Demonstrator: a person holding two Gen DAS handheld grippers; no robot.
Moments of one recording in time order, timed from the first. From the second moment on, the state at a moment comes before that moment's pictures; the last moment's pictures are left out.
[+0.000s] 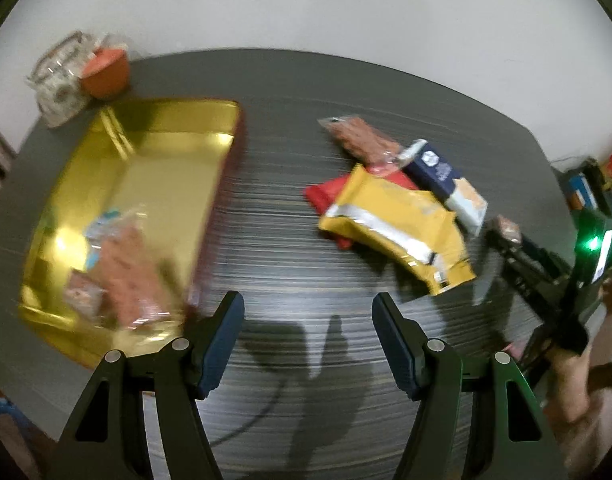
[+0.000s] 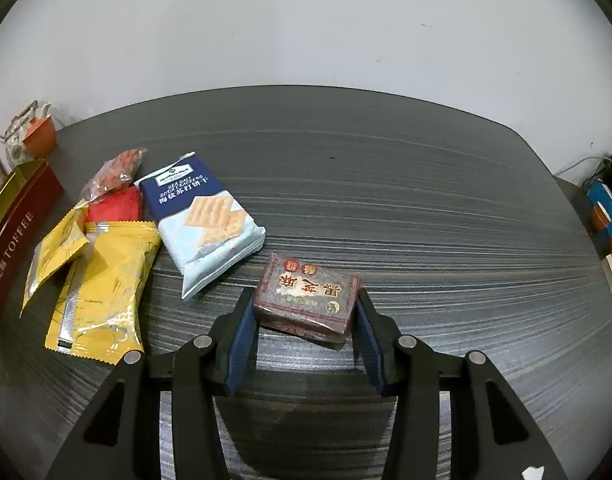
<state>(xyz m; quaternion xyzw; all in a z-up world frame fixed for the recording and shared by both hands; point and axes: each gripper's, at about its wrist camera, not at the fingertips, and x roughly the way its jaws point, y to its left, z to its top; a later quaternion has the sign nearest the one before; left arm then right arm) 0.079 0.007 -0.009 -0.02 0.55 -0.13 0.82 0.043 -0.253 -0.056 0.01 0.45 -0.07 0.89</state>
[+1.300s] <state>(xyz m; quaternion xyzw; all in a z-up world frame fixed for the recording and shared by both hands) 0.158 -0.081 -0.035 -0.13 0.64 -0.04 0.76 0.040 -0.252 -0.055 0.02 0.45 -0.06 0.89</state>
